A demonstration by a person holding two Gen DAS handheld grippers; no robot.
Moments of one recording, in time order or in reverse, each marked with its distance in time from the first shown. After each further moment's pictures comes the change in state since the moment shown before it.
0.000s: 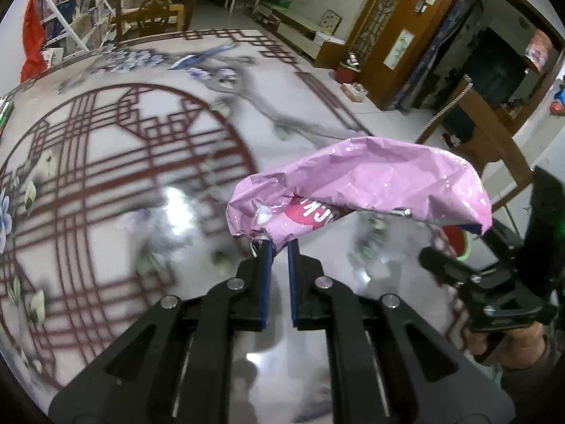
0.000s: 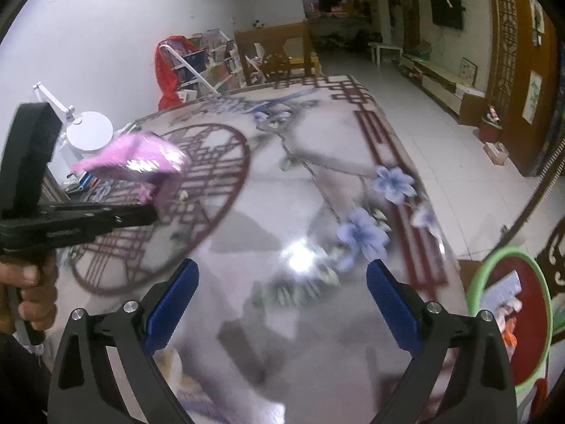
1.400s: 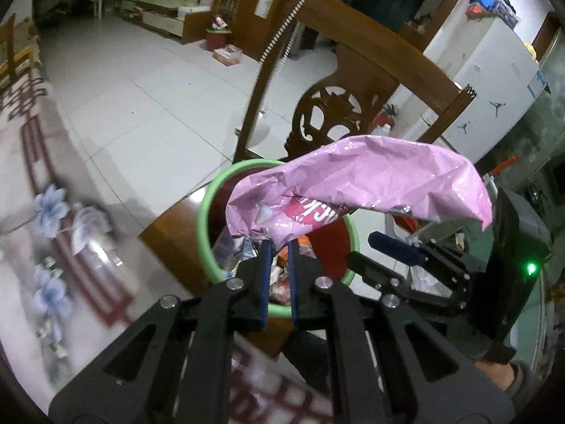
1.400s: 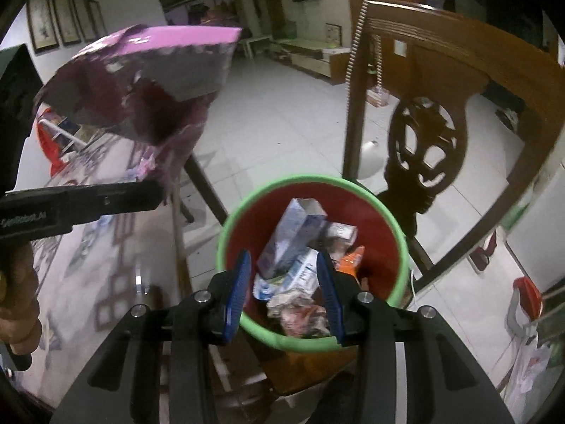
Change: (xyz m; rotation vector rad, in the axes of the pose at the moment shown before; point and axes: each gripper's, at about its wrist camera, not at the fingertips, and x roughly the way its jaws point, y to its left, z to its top) left arm 0.153 -0.322 0.044 0.350 0.165 -0.290; right arm -0.111 -0.258 -0.098 0.382 -0.026 -0.307
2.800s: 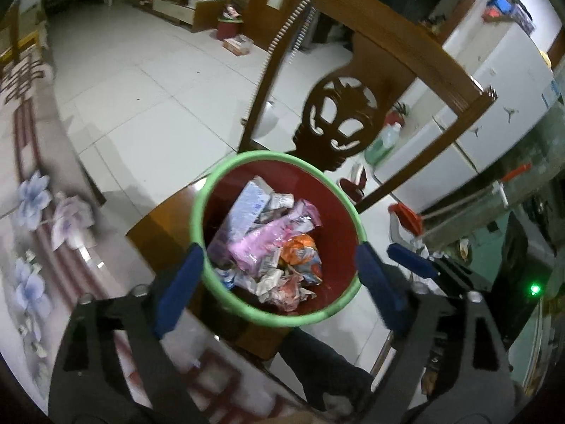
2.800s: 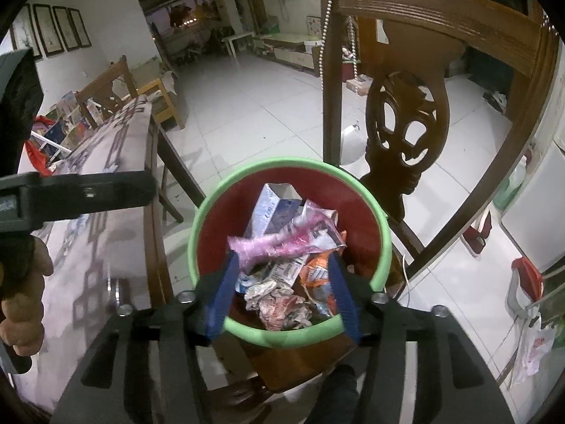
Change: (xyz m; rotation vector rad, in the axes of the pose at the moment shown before) left arm 0.011 0.010 -0.003 -0.066 0.006 0.033; right arm 0.008 -0.018 -0.013 0.049 0.013 -0.023
